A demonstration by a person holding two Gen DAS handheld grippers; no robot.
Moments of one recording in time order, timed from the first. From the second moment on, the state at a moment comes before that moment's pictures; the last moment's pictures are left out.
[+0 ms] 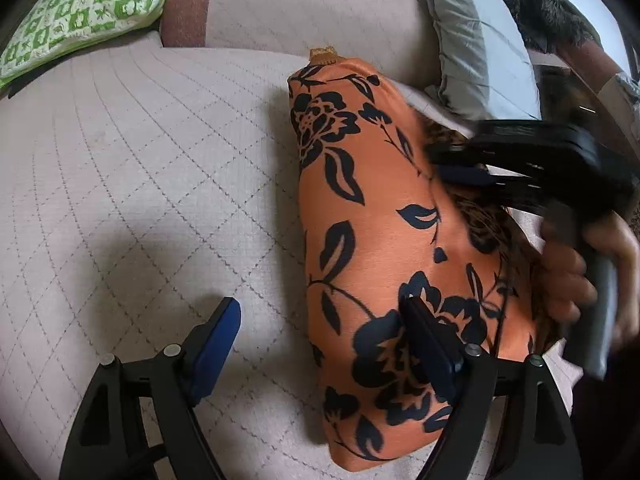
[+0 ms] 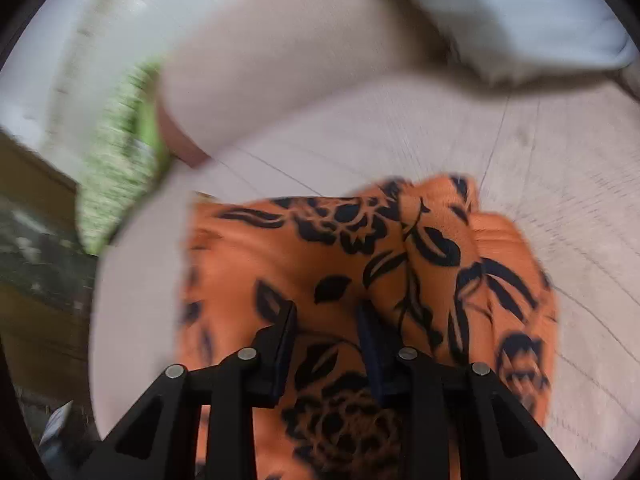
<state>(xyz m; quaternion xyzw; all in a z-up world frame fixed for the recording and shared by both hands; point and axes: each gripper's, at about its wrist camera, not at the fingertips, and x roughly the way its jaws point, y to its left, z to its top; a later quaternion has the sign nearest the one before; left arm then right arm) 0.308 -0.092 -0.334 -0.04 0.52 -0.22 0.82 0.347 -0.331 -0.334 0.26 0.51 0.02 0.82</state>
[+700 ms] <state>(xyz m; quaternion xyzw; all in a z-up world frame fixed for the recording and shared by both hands) 0.315 -0.088 -0.333 -0.04 0.54 -0.23 0.81 0.415 -0.290 -0.333 0.31 0.48 0.11 0.81</state>
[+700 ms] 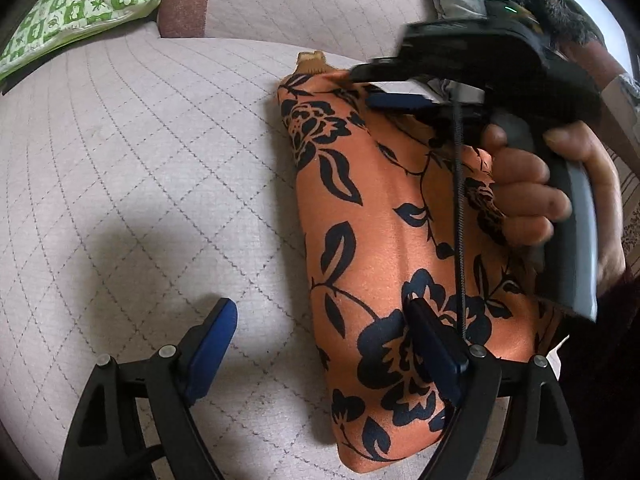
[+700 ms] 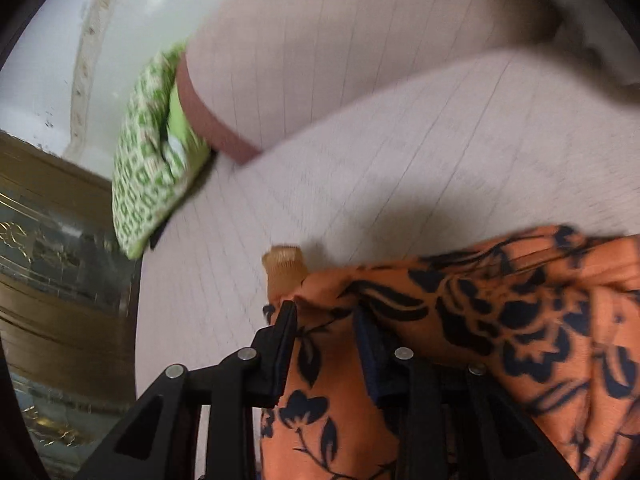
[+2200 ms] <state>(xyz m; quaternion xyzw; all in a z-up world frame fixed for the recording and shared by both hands) 0.305 -0.088 -0.302 0.03 0.49 -0.13 0.86 0.184 -0.368 -0.315 0.33 0.44 0.07 0.84</state>
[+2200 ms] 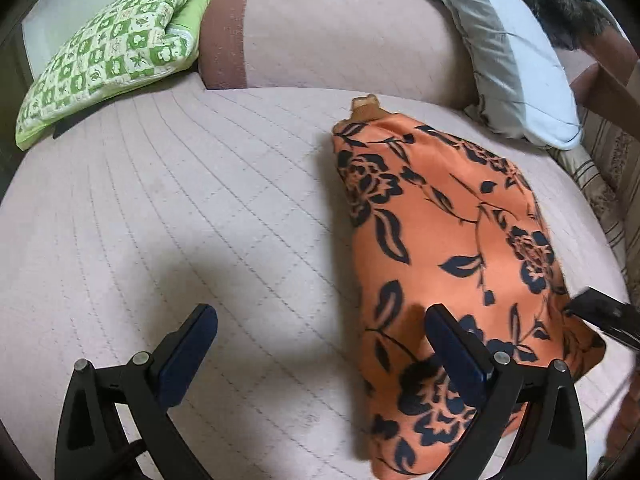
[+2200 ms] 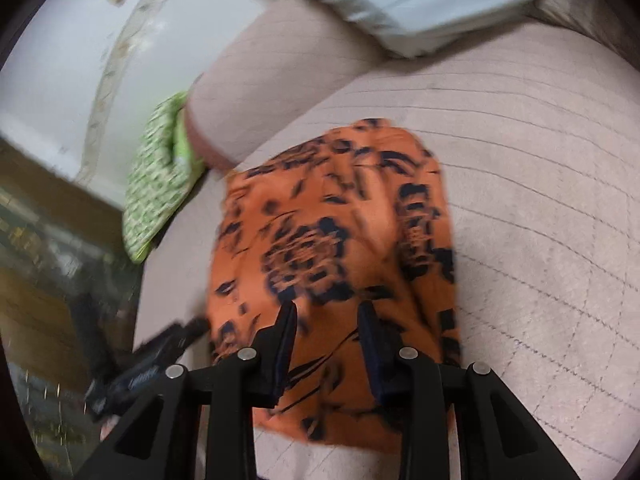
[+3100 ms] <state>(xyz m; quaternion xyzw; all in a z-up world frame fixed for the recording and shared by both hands) 0.309 -0.097 -0.323 -0.05 0.55 -0.22 0.80 0.172 -0.433 -0.326 0.41 0.42 0.02 0.81</state>
